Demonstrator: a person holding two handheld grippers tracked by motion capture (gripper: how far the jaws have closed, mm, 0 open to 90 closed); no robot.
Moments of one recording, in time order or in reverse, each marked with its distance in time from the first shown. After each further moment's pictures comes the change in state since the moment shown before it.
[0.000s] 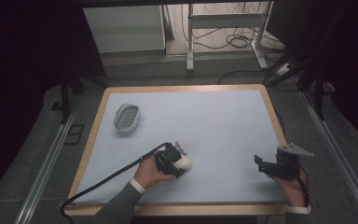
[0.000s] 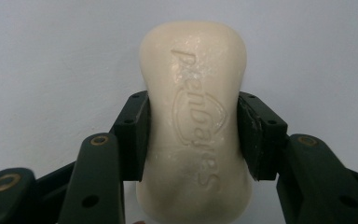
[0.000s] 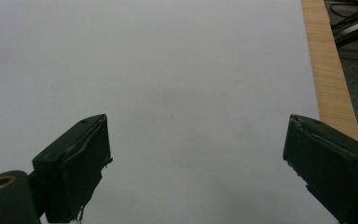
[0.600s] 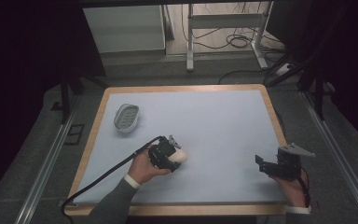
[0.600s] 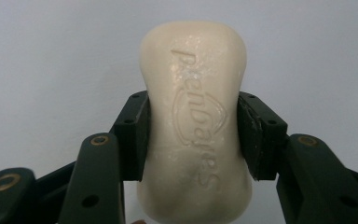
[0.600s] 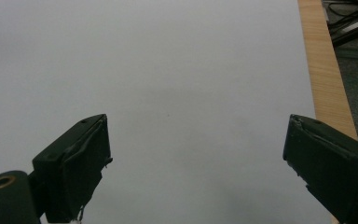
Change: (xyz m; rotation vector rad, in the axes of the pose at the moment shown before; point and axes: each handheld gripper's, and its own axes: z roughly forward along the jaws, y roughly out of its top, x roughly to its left) left arm 0.014 0.000 -0.021 -0.036 0.028 -0.022; right arm -0.002 -0.001 -0.001 0.000 -0.002 0.008
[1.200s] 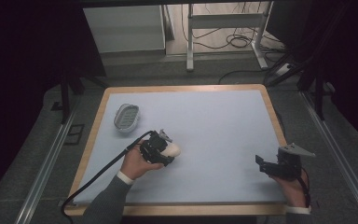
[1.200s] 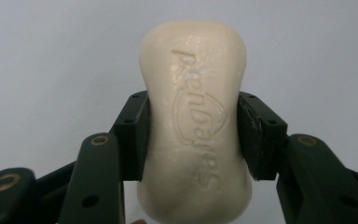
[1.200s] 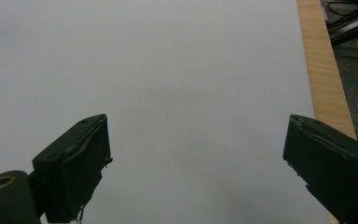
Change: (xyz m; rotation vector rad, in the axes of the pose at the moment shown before) left arm 0.022 -0.007 -0.018 -0.042 0.007 -0.063; right arm -0.001 -0.001 0.000 0.001 -0.005 0.000
